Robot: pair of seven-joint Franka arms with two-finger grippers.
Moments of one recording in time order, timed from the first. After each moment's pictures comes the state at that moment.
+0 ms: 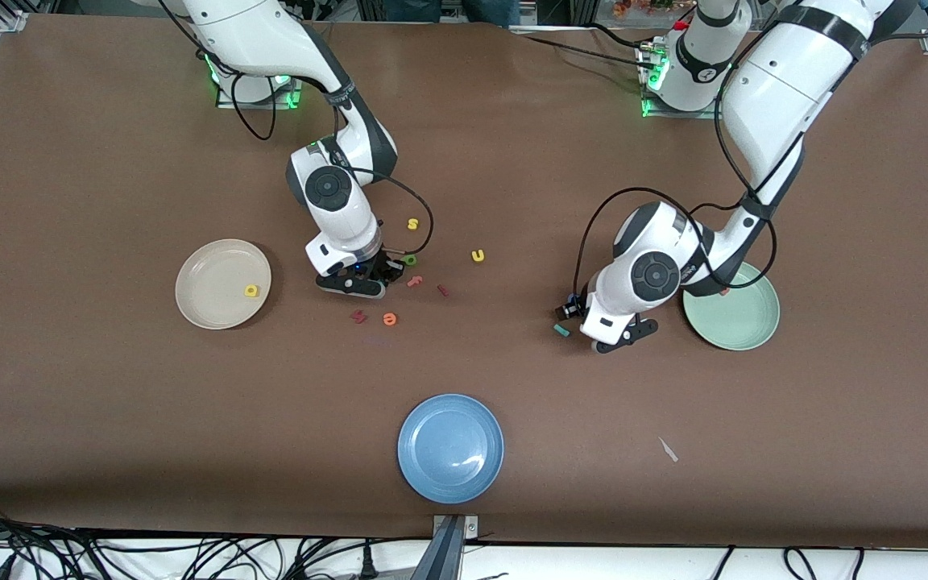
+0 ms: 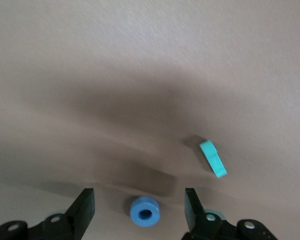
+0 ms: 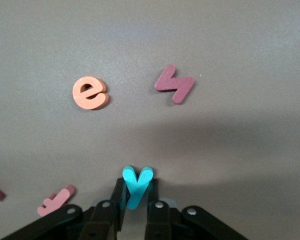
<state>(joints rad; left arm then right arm) -0.02 0.73 -0.44 -1.77 0.16 2.31 -0.92 0.71 0.56 -0.11 -2.02 0.12 2.66 0.68</state>
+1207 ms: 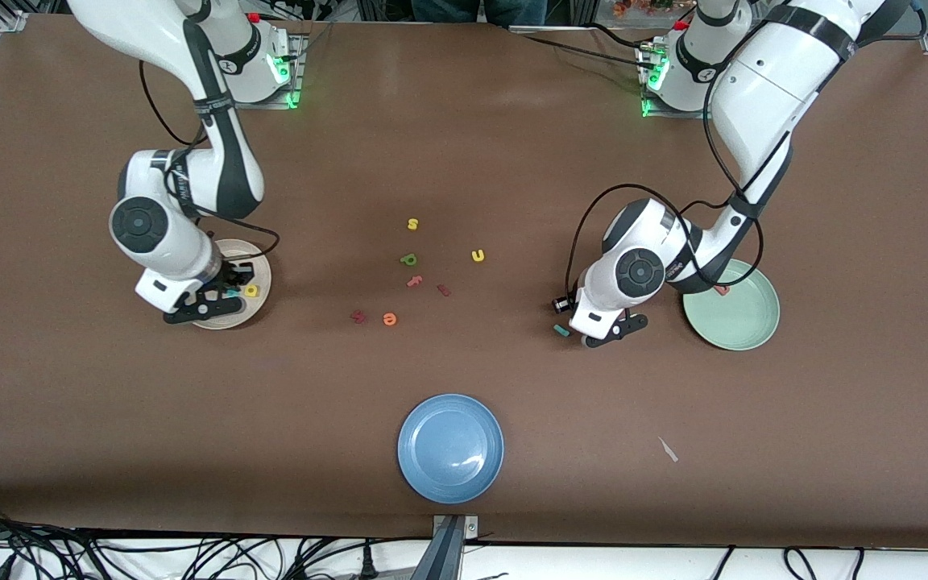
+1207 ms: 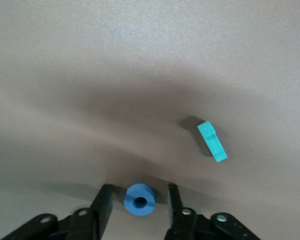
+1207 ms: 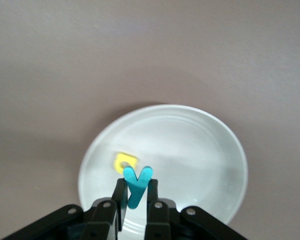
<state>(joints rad) -0.05 0.73 -0.43 -1.77 0.17 2.29 -0.93 0.70 0.40 -0.57 -2.06 0.12 2.29 -0.19</state>
